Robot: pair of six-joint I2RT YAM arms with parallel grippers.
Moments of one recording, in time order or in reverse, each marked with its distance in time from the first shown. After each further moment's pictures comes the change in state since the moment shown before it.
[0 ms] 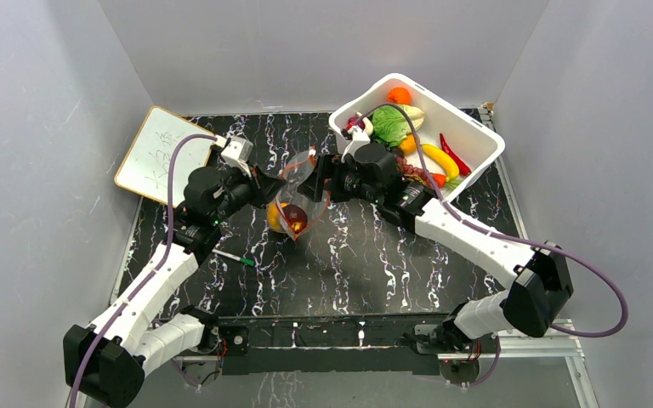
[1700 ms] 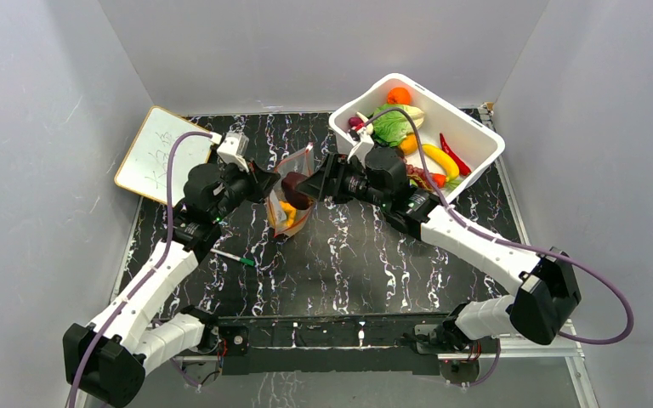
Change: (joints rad) left arm 0.000 0.013 0.031 -0.029 -0.114 0.016; right arm -0.015 -0.055 -0.086 0.168 -0.130 0.129
